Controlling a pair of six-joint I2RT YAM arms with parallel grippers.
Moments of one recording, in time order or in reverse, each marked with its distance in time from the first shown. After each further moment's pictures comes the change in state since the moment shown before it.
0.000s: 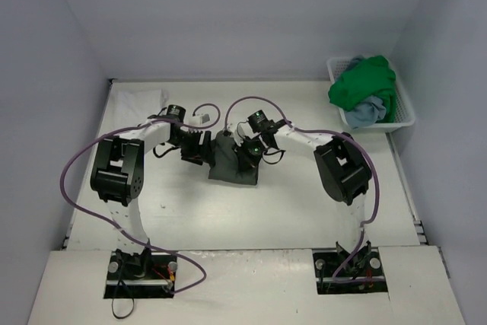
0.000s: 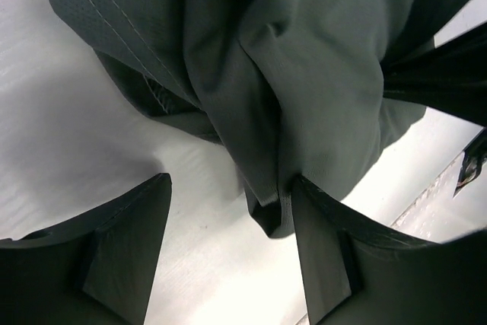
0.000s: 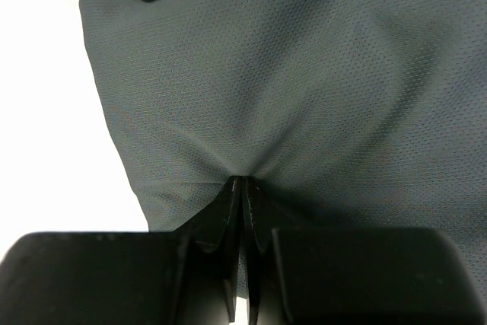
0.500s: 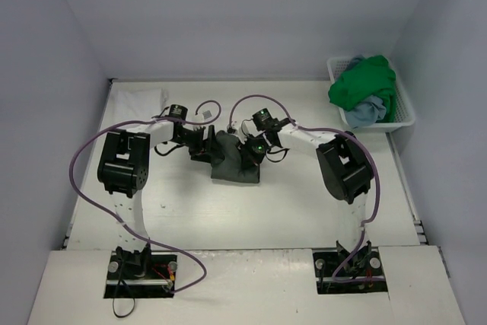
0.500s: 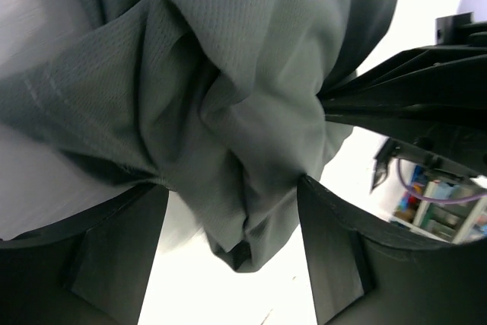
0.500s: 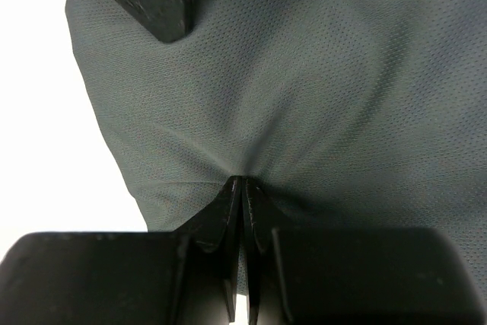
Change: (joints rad) left arm 0.006 0.111 0.035 0.118 0.198 -0.165; right arm -0.038 -0.003 -0.013 0.010 -0.026 0.000
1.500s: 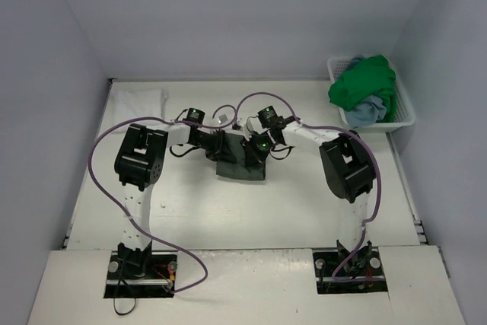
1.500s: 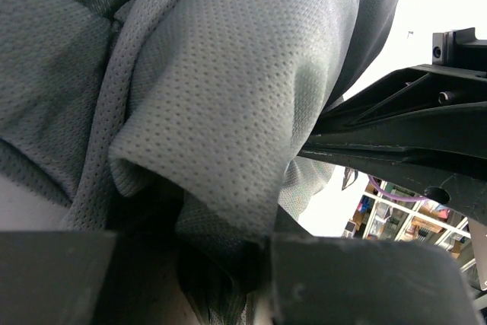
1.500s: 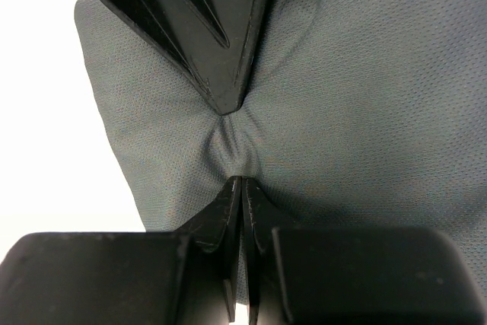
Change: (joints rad) left arm -0.108 0.148 0.061 0.158 0.107 -0.154; right arm -0.036 -0.006 -0.004 -0.001 -0.008 -0.002
